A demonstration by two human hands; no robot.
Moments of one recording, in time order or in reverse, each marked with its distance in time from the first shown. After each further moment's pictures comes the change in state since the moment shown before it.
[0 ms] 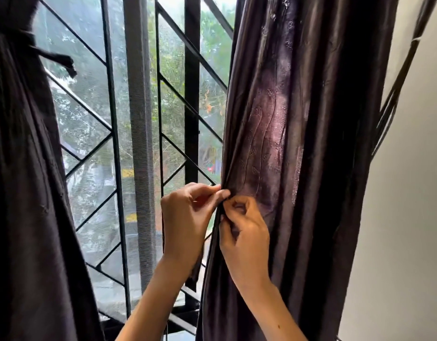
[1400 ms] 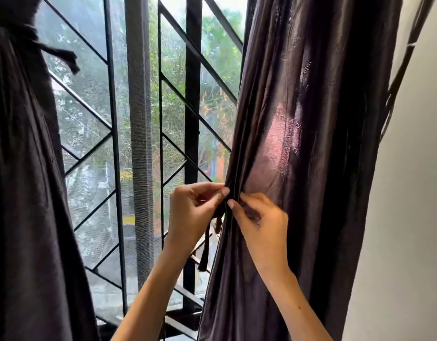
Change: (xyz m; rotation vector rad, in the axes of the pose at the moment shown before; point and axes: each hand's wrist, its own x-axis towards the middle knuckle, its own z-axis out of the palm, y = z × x) left_hand 0.010 -0.017 0.008 -0.308 -0.110 -0.234; right_hand 0.019 0.008 -0.016 0.113 0.037 0.113
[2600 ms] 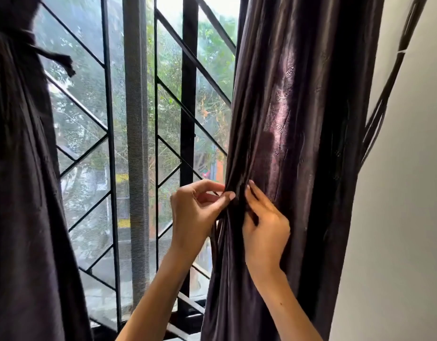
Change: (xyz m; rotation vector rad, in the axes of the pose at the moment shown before) left_hand -0.006 0.003 0.017 0.051 0.012 0.078; right_hand -0.001 0.017 -0.003 -0.272 0.216 -0.109
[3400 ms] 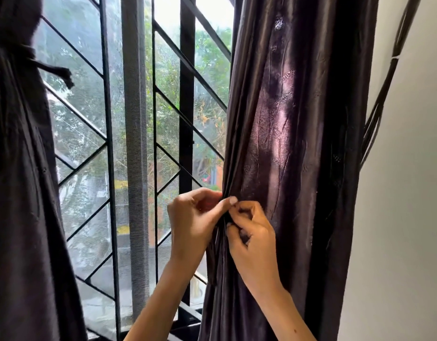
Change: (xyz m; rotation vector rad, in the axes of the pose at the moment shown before) left_hand 0.000 0.001 0.002 0.053 0.080 0.062; right_hand -0.007 -0.010 -0.009 0.290 -0.298 0.021
